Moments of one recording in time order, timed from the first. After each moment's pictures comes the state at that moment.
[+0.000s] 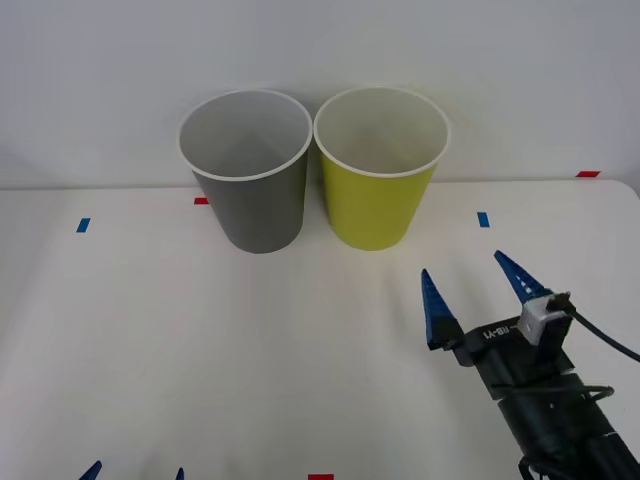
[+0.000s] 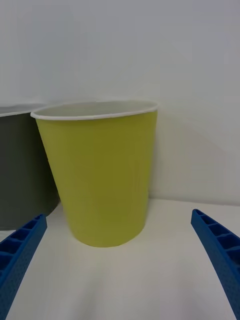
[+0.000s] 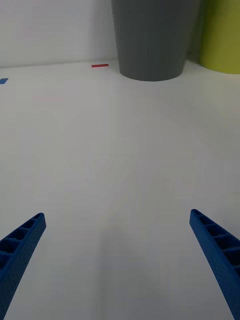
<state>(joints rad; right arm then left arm) 0.41 -0.38 0.28 -1.99 -0.16 -0.26 1.49 0.99 0.38 -0.34 -1.89 0.29 -0.52 -1.74</state>
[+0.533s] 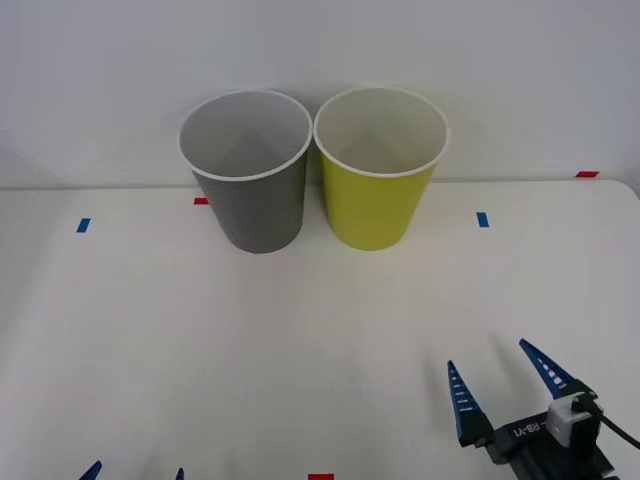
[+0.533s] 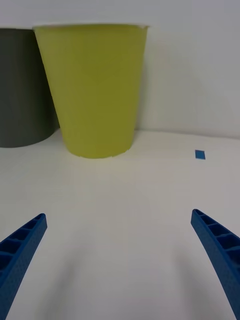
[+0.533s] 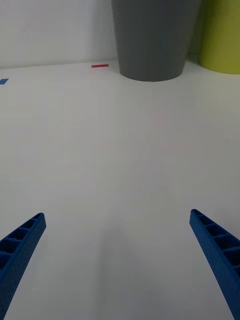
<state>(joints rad) 0.64 -0.46 0.29 -1.91 -0.13 -0.39 1.48 0.99 0.38 -0.34 -1.89 0.29 -0.52 -1.74</state>
